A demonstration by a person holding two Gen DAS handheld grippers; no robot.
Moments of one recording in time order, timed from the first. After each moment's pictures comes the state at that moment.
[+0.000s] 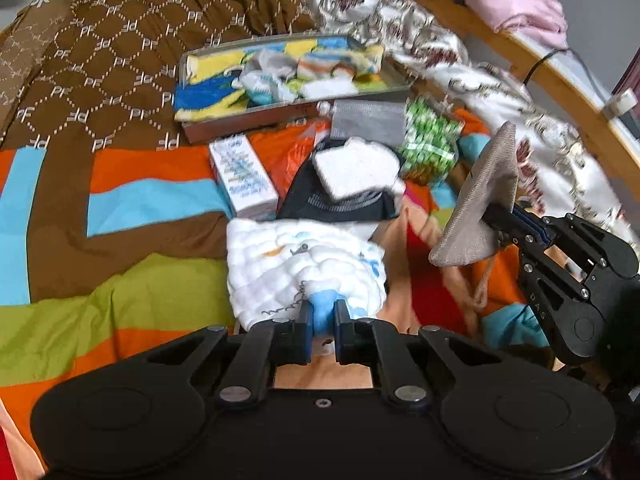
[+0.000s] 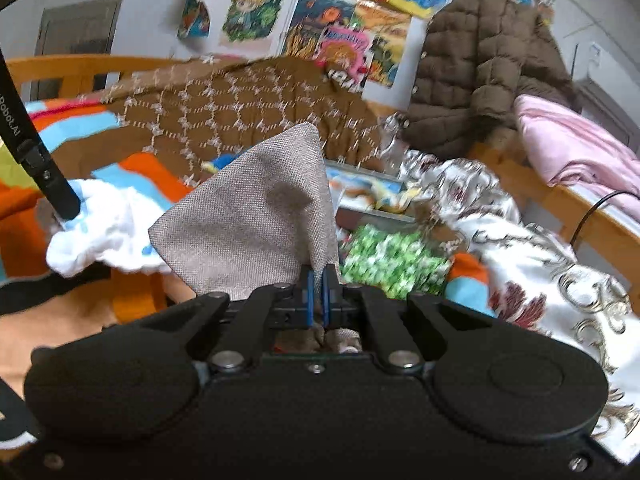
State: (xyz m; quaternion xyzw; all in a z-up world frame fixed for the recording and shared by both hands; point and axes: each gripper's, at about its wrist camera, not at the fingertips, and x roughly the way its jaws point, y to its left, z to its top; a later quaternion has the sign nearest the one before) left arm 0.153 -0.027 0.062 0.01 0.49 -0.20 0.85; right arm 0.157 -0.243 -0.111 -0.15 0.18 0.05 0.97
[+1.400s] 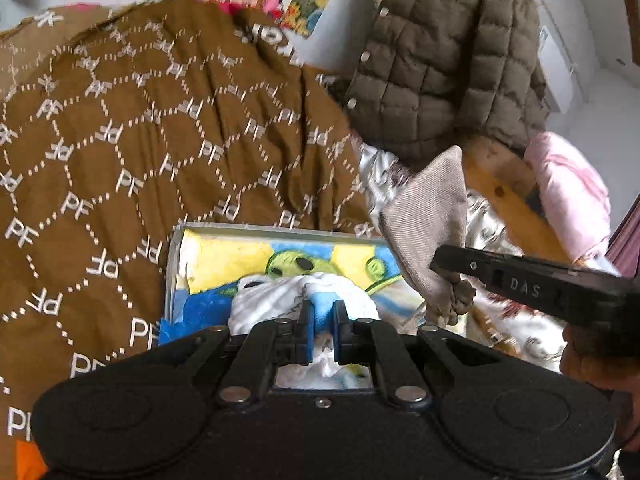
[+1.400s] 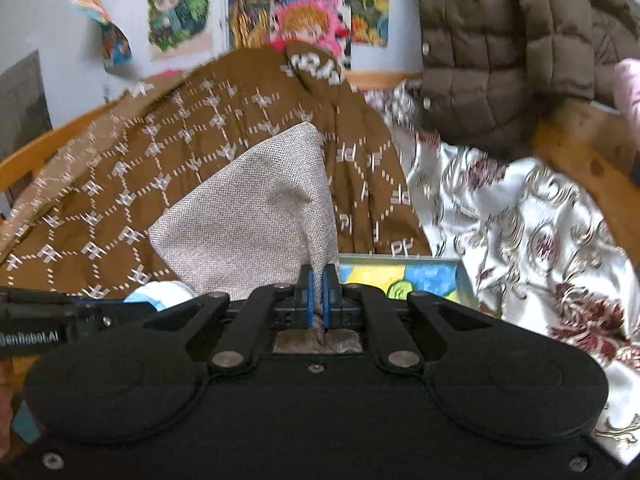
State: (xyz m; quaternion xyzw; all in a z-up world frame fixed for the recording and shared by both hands) left arm 0.465 0.001 0.029 -0.14 0.33 -0.20 0.91; right arm 0.577 -0.228 -0.045 -0.02 0.28 0.06 0.96
